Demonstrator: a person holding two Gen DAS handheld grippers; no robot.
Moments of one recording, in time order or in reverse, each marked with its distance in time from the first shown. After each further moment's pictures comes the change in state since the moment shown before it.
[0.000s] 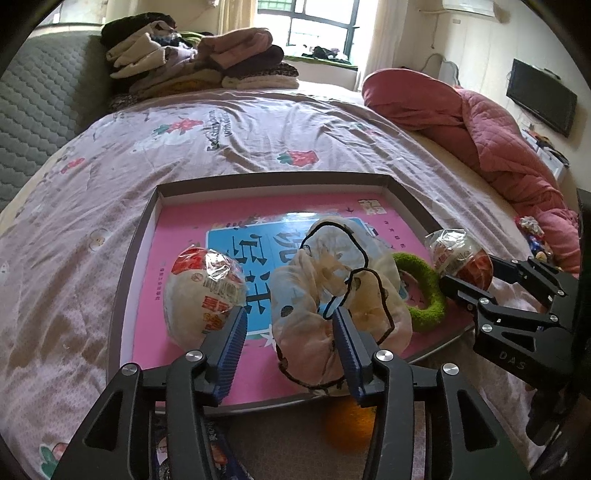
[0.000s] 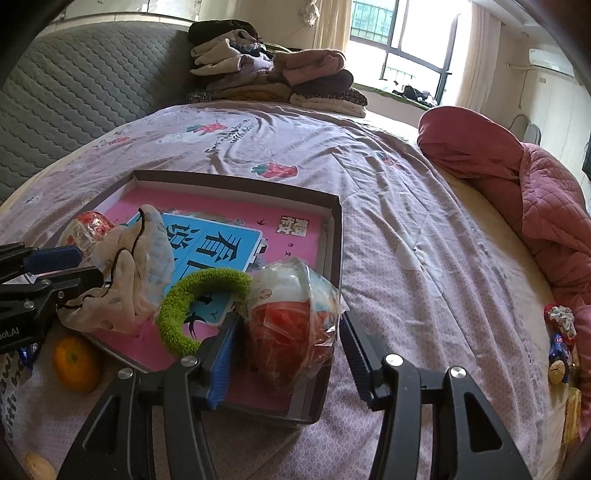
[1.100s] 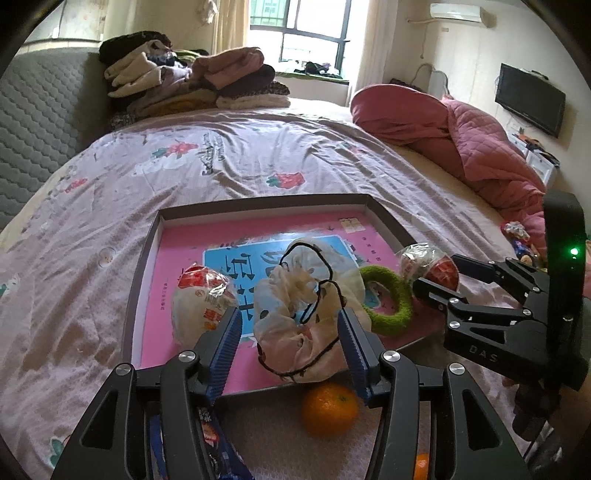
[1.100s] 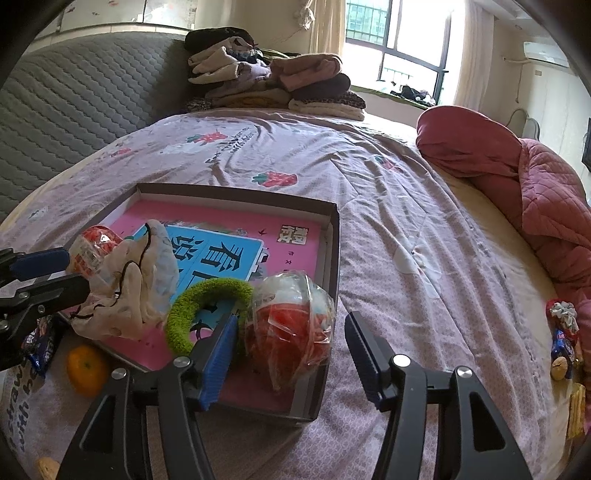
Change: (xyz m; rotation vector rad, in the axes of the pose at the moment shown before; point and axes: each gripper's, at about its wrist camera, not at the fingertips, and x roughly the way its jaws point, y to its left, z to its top) left arm -0.037 -0.014 0.000 0.032 -0.071 -0.011; right arm -0.010 -0.003 0.004 0.017 -0.025 0.014
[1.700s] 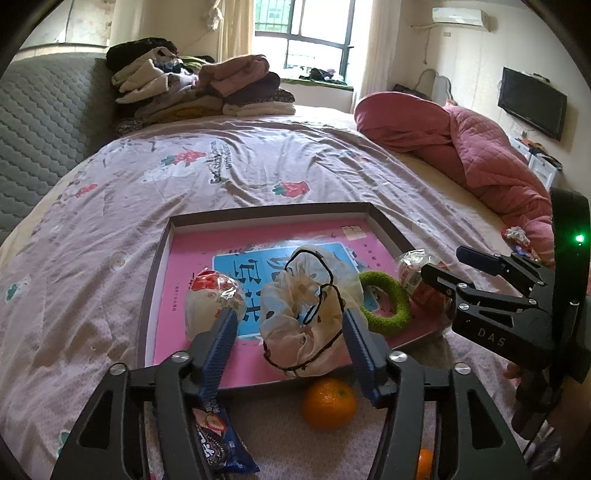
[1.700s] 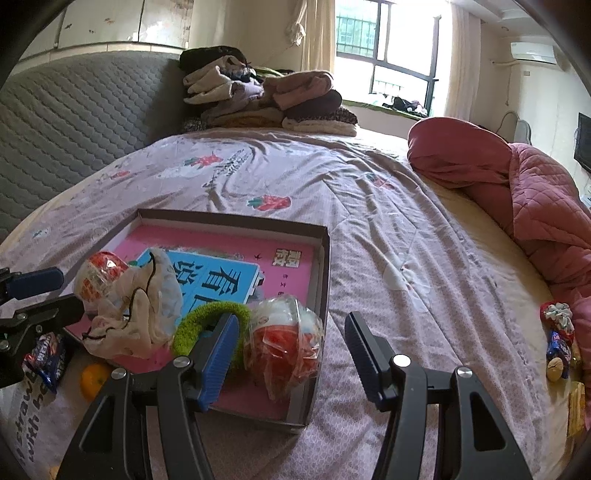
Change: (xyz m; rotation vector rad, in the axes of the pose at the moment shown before) left arm -0.017 0.001 -0.001 -0.009 -0.025 0.021; right arm -0.018 -0.007 0.007 0.039 -0.076 0.002
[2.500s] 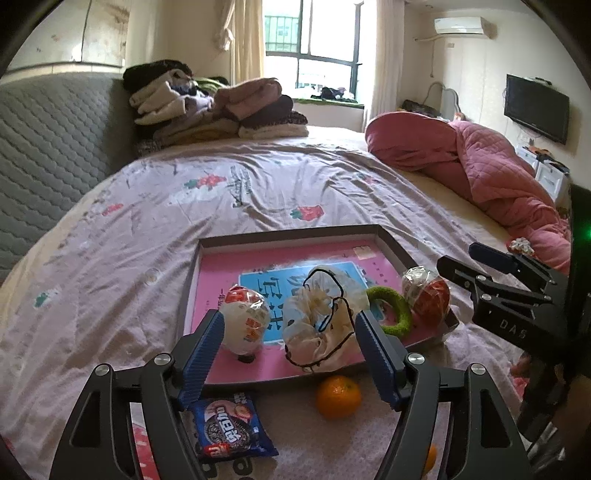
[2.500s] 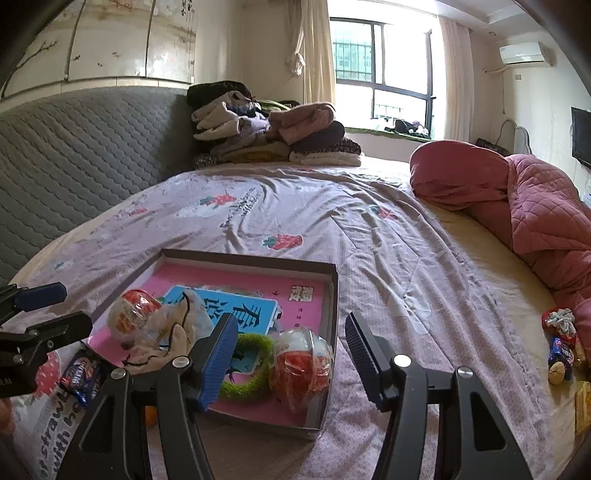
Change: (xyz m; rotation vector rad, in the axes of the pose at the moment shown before) left arm -0.042 -0.001 -0.002 0.012 -0.084 0.074; right arm -0.040 0.000 0.008 0.040 -0.128 0.064
